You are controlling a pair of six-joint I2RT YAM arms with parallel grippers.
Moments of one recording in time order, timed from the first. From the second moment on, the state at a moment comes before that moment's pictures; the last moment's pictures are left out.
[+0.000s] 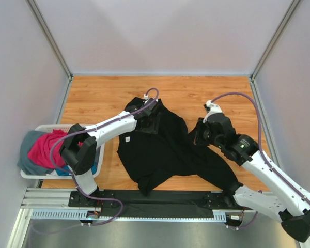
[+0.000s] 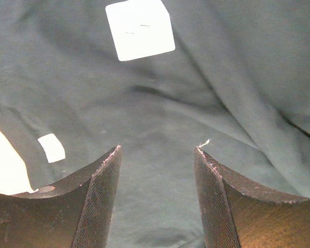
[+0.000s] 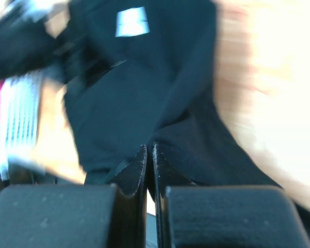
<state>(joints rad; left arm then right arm) -0.77 1.77 1.35 -0.65 -0.25 -0.52 0.60 0.91 0.93 -0.68 0.08 0.67</state>
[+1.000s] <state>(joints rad) -0.68 1.66 1.21 -0.66 -0.26 -0.55 0.80 1.04 0.68 -0.73 0.14 0.77</state>
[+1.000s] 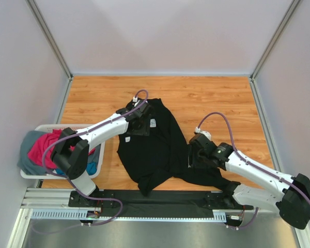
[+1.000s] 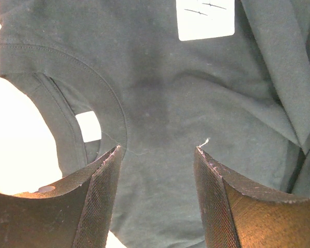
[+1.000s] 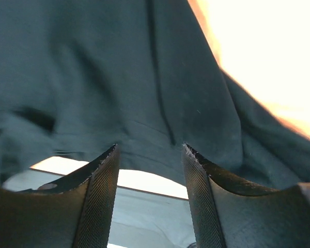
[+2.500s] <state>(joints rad) -0.68 1.62 1.17 -0.64 -0.24 -0.55 0.76 1.14 0.53 -0.58 0.10 0.78</state>
